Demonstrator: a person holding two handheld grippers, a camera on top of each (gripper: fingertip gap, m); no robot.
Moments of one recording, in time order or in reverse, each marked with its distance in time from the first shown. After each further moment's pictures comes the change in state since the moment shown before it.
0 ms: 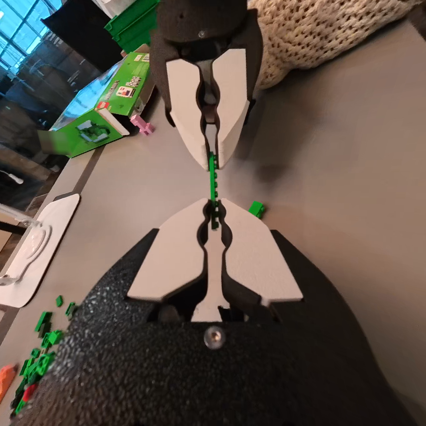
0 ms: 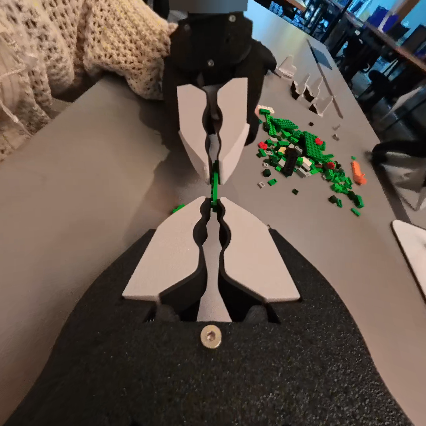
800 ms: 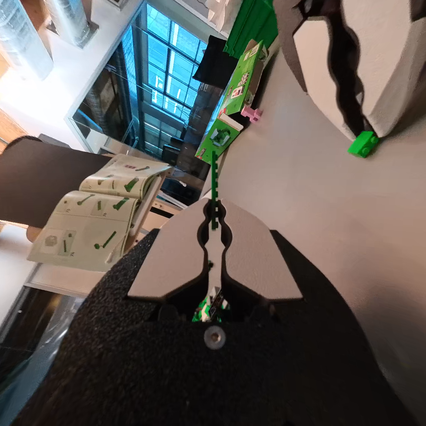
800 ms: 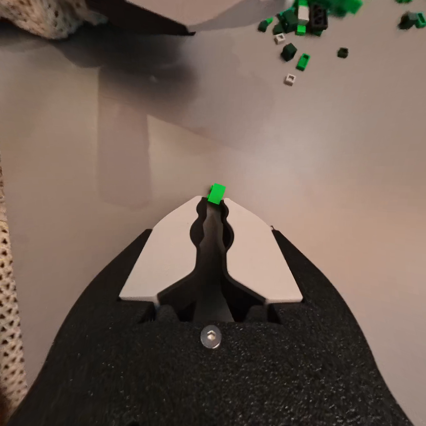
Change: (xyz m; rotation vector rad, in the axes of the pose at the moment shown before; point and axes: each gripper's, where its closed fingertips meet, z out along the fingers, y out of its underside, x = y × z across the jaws) left arm -0.055 0.014 -0.048 -0.009 -0.568 0.471; right arm -0.040 0.037 0.031 -0.430 0.185 0.540
